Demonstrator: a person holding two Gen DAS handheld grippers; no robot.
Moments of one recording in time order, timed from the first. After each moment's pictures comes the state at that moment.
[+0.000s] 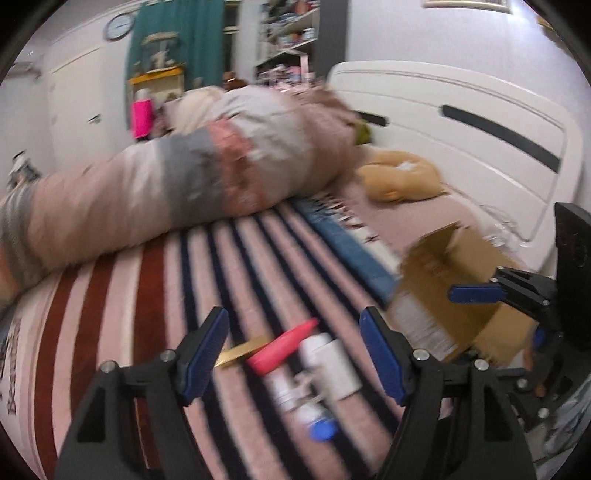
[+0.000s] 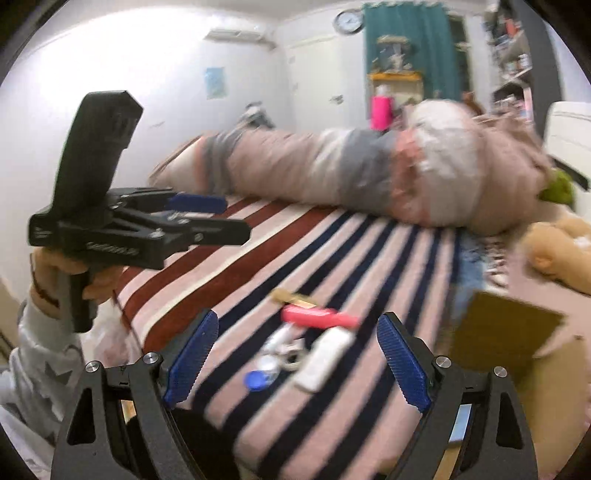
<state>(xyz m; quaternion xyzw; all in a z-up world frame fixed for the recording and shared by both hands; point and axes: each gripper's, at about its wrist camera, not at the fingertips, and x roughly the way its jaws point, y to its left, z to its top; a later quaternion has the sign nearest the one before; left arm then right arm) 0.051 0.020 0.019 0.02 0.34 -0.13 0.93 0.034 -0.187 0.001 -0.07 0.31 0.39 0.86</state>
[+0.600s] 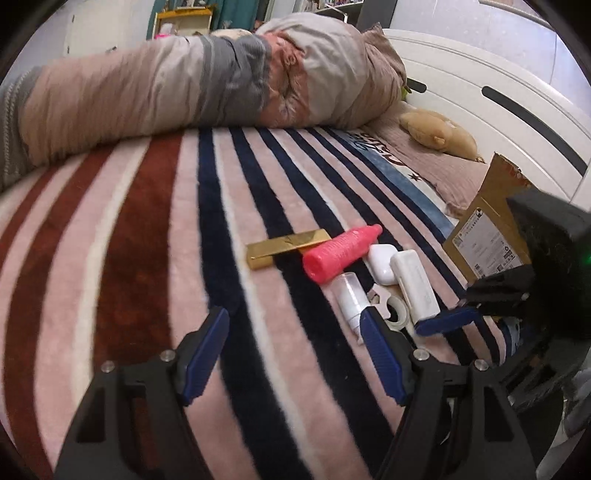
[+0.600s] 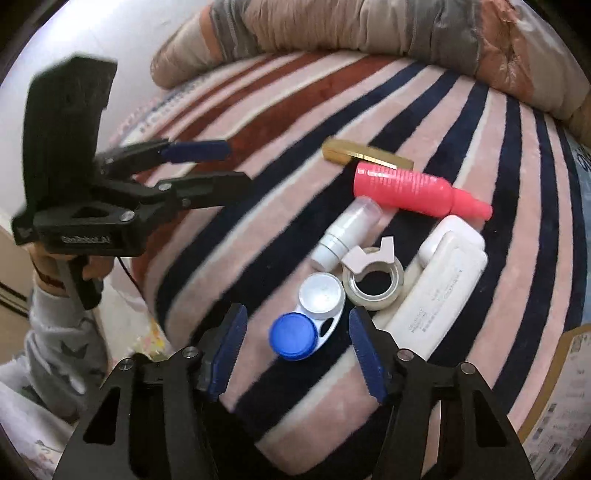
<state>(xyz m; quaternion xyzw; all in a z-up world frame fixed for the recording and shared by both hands) 0.069 0.071 -0.128 -0.06 0.42 -0.14 0.90 0.088 -0.088 -0.148 -0.12 0.52 0.43 0.72</state>
